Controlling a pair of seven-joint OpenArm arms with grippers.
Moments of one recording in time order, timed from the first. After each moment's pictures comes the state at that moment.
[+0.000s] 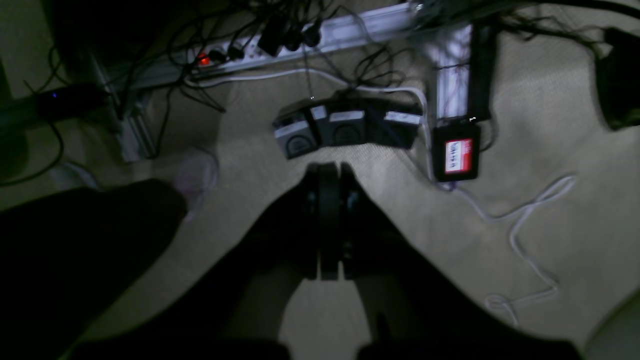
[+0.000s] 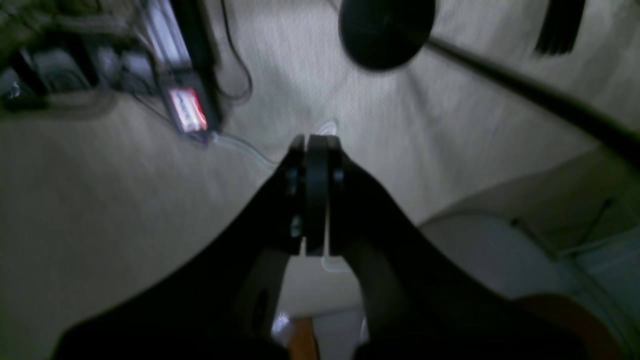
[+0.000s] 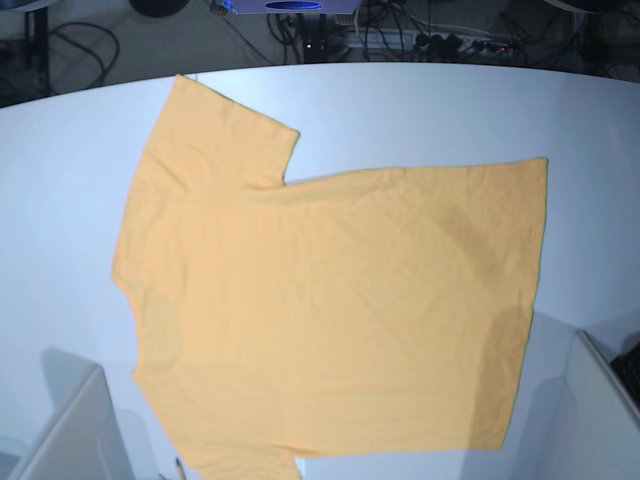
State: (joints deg) left arm 51.2 -10.4 -2.1 65.2 0.2 0.0 -0.3; right arm -47.1 0.8 12.2 61.5 -2.0 0.1 -7.7
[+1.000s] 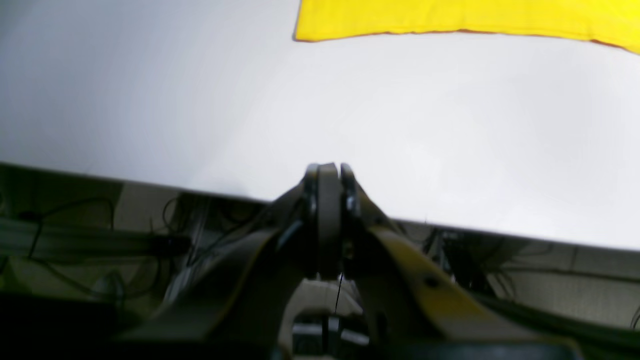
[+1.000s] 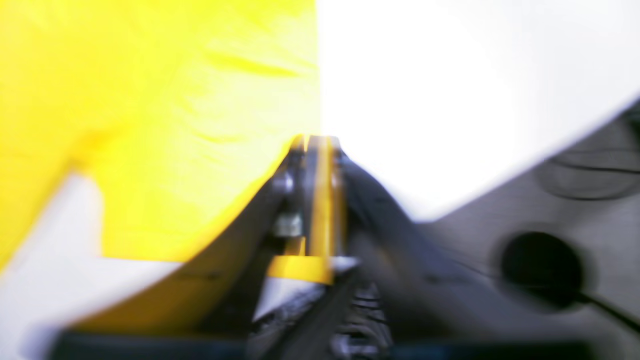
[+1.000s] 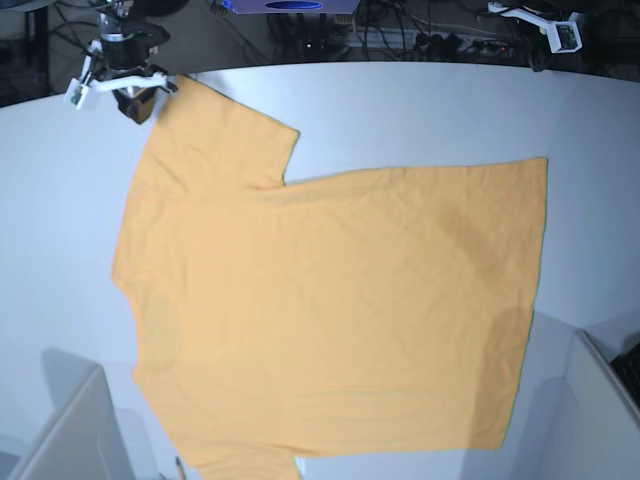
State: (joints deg) left arm 64.2 -9.2 -20.7 112.5 -19.0 0.3 0.5; right arm -43.5 -3.4 19.8 113.1 34.2 0.0 -23.2
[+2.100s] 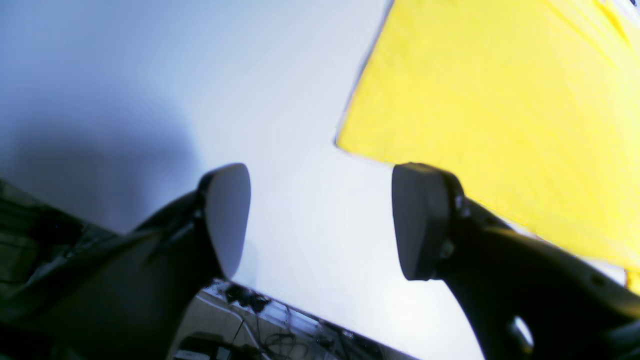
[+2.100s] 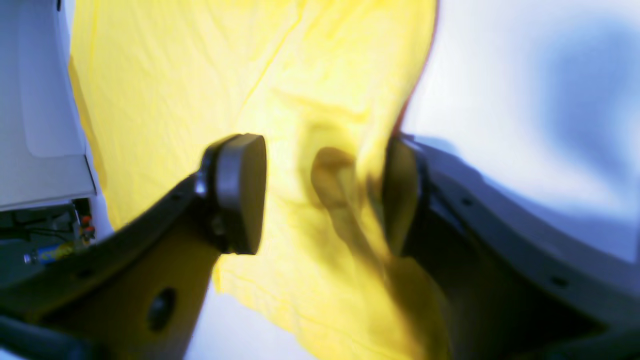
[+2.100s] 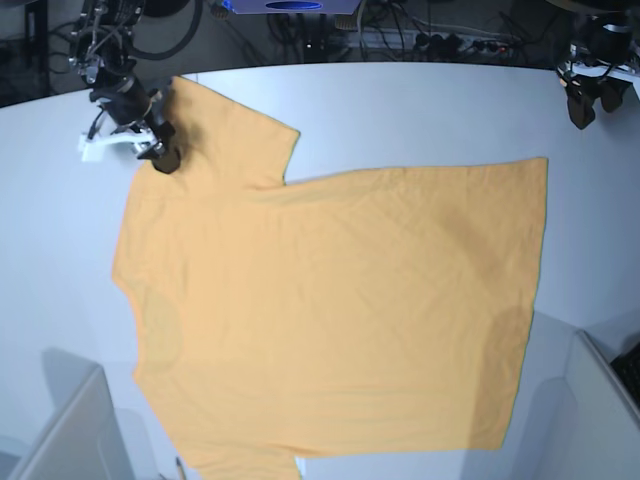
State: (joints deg) left arm 39.5 -5.0 -56.4 109.4 -49.5 -21.5 41.0; right arm -25.2 3.4 22.2 91.2 55.8 2.9 -39.4
